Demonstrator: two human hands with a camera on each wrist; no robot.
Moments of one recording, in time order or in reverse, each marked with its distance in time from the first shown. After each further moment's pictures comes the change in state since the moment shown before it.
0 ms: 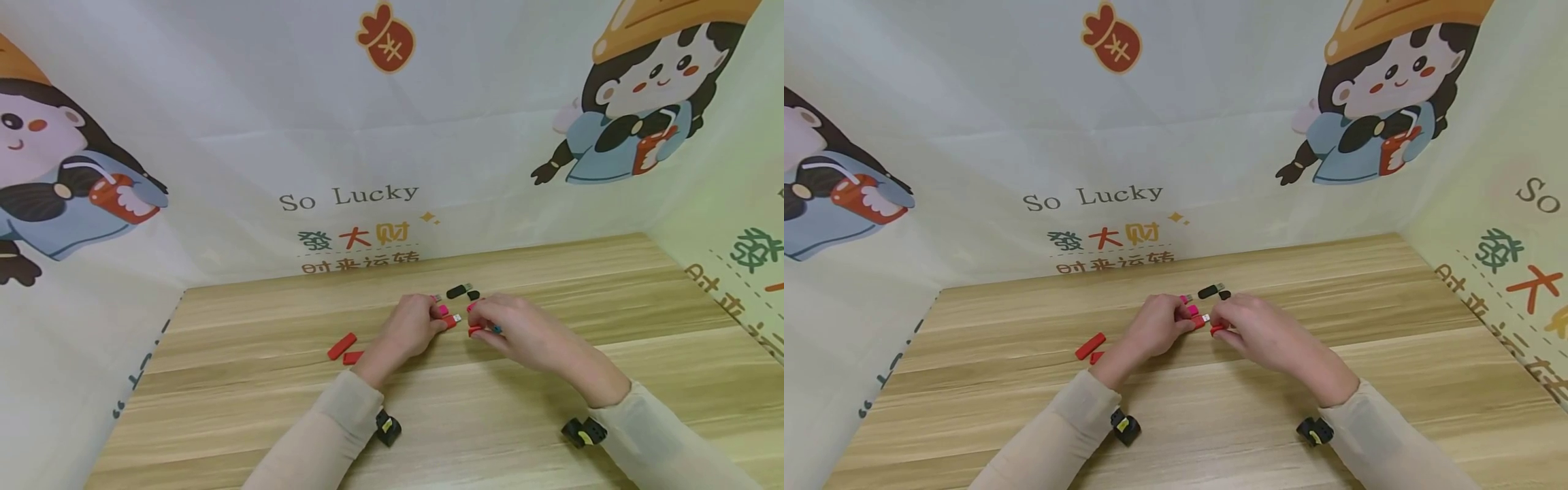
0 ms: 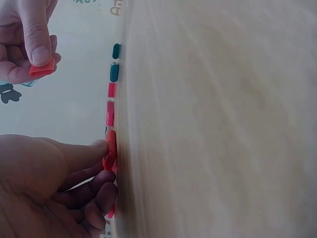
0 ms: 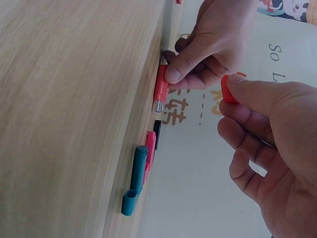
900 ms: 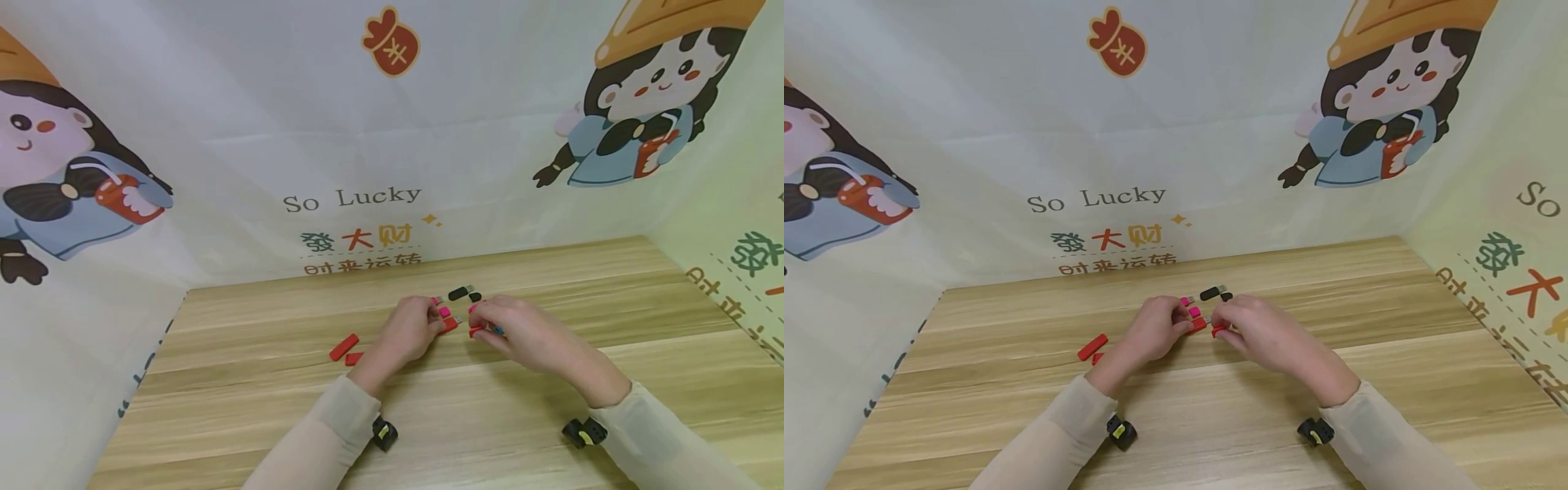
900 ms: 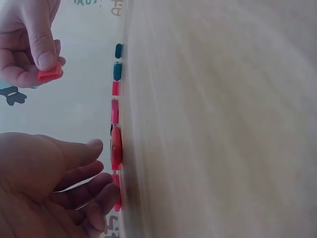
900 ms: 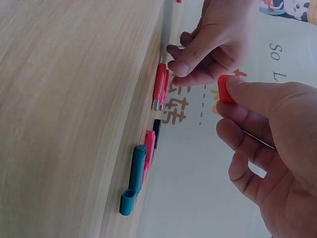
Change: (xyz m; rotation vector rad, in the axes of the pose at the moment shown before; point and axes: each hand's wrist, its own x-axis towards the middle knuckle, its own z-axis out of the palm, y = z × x) left_hand -0.010 0.000 -0.006 -0.034 0.027 0.002; right_hand 0.001 0.000 -0.001 -0.014 -0.015 -0.002
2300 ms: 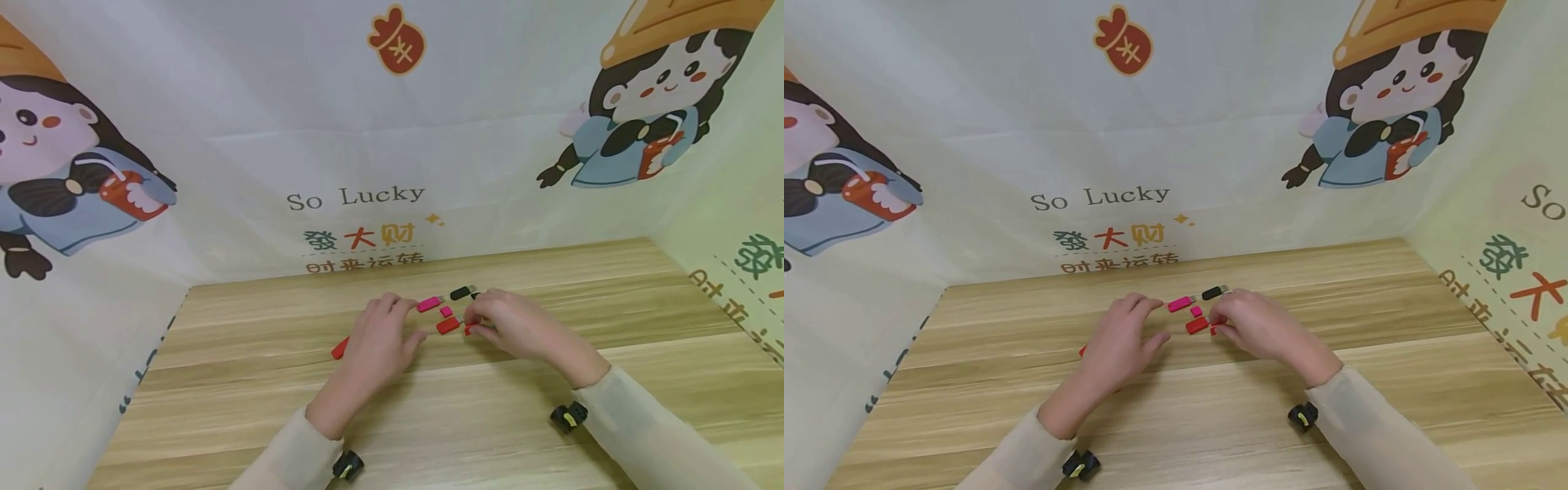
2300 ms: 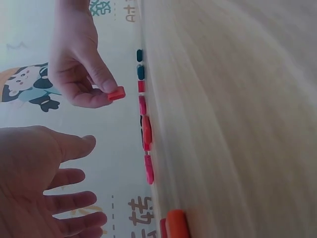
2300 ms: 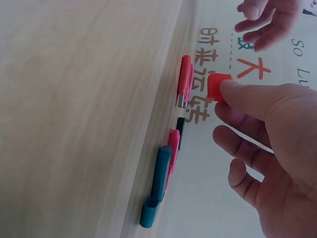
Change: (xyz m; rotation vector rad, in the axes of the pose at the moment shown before) left_hand -0.057 -0.014 -0.026 0.220 0.236 0.138; right_hand 0.018 0.015 0.012 -0.049 -0.098 0.049
